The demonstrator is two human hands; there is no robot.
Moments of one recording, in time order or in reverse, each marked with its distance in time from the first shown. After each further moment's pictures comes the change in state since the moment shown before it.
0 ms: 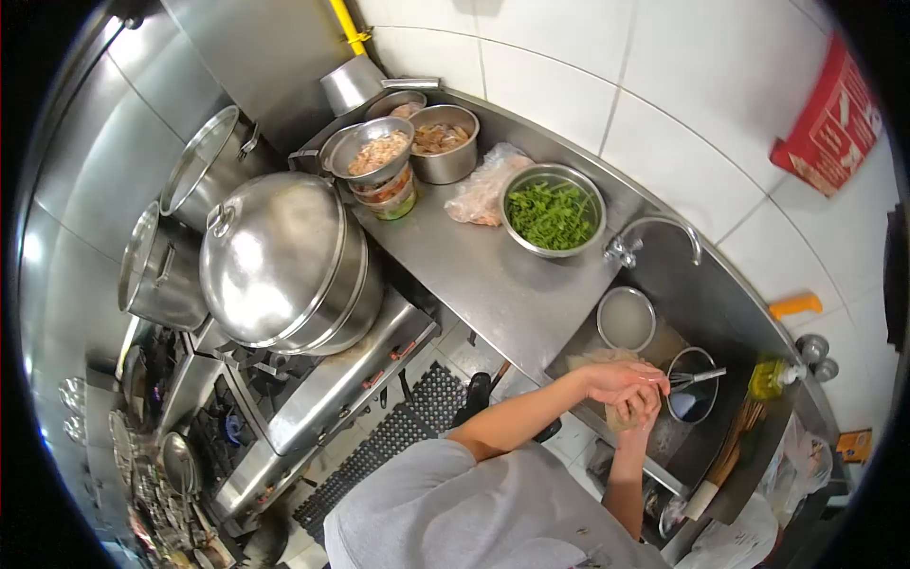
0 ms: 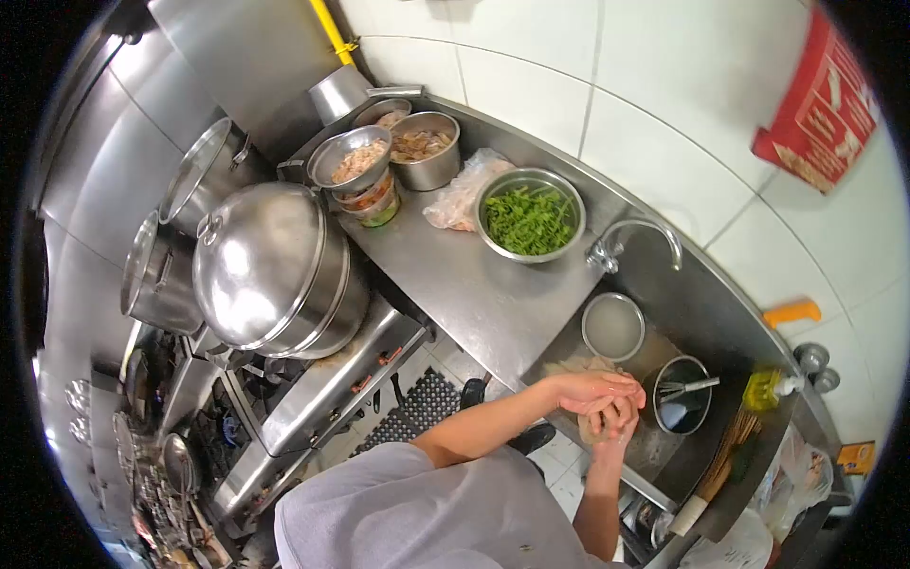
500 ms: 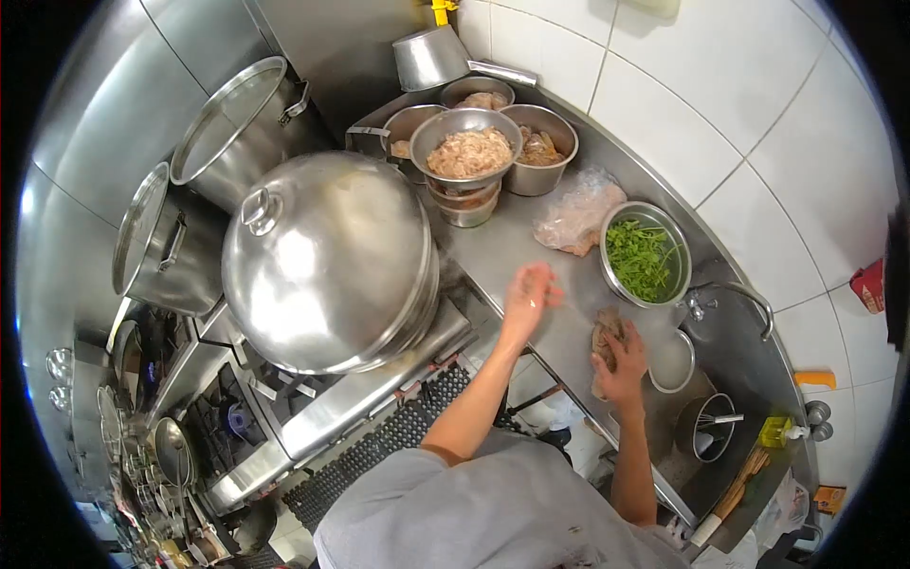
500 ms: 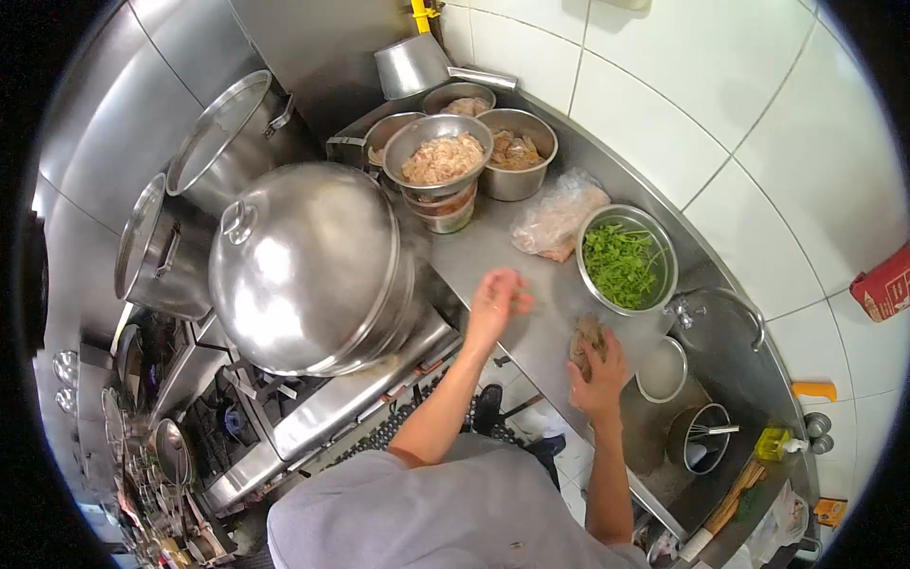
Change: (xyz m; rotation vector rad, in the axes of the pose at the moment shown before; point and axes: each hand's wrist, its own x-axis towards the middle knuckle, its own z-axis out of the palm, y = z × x) left_hand -0.264 0.120 -0.065 0.400 1.433 0.887; right_hand 0.090 0.144 0.189 -1.964 -0.366 -0.673
